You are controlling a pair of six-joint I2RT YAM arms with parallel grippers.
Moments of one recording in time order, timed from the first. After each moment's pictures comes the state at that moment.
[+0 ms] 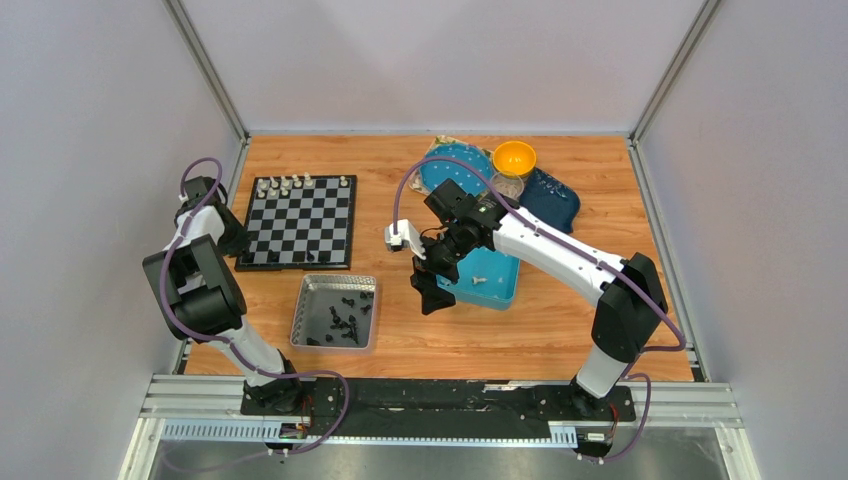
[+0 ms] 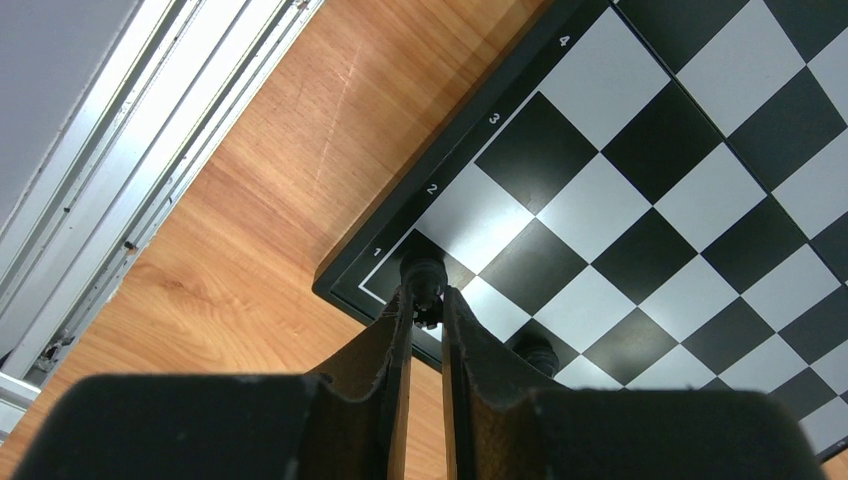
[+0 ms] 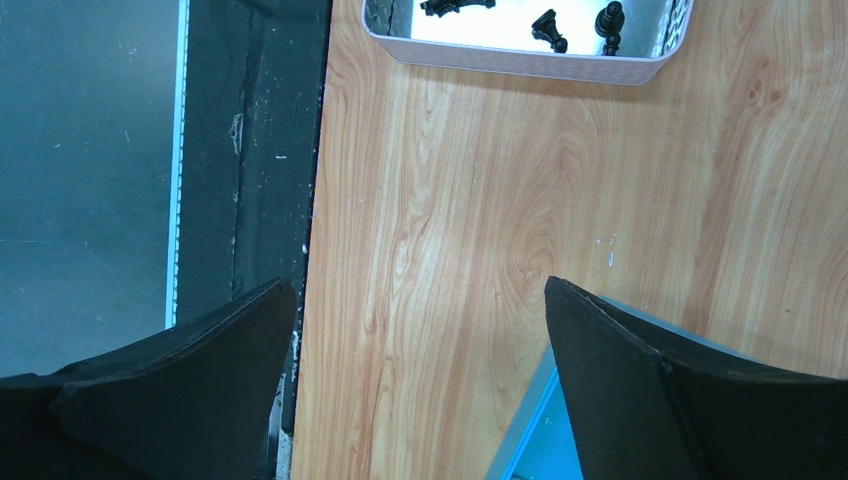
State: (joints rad) left arm 0.45 1.71 1.14 -0.53 -0.05 -0.29; right arm 0.82 1.70 1.49 -0.94 -0.71 -0.62
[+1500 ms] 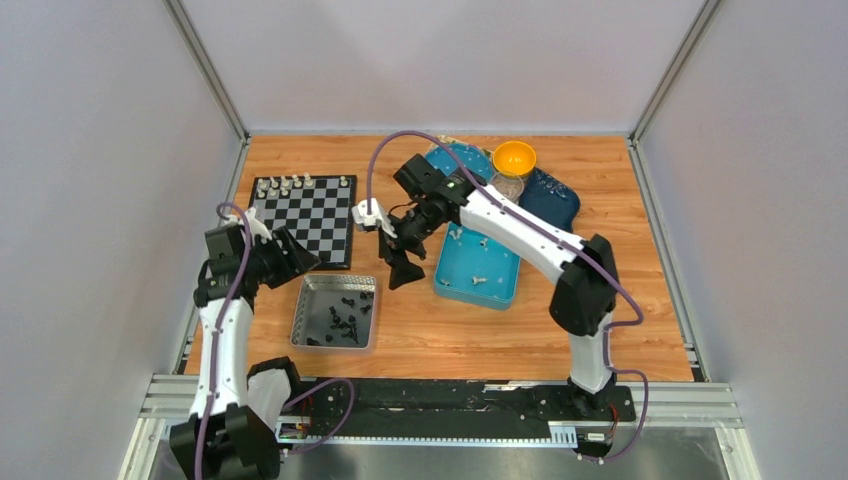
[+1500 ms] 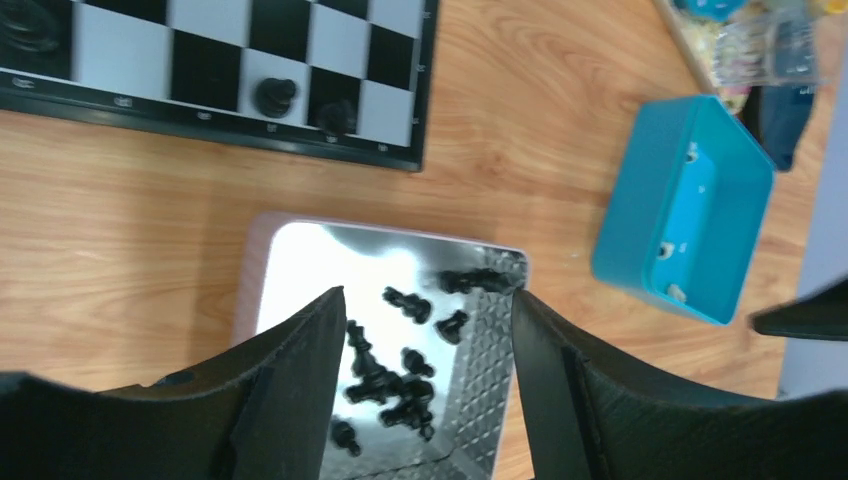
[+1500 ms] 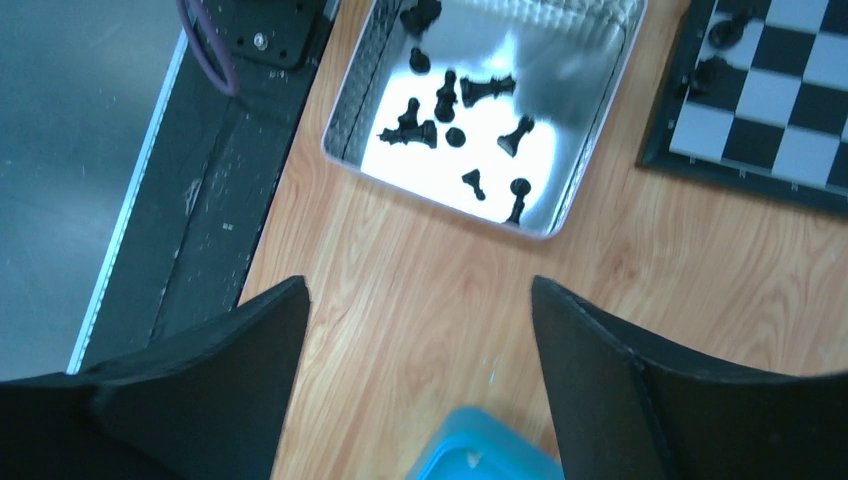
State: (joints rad) left arm 0.28 0.88 0.68 -0.59 0.53 -0.31; right arm 0.84 1.95 1.87 -1.01 -0.83 -0.79
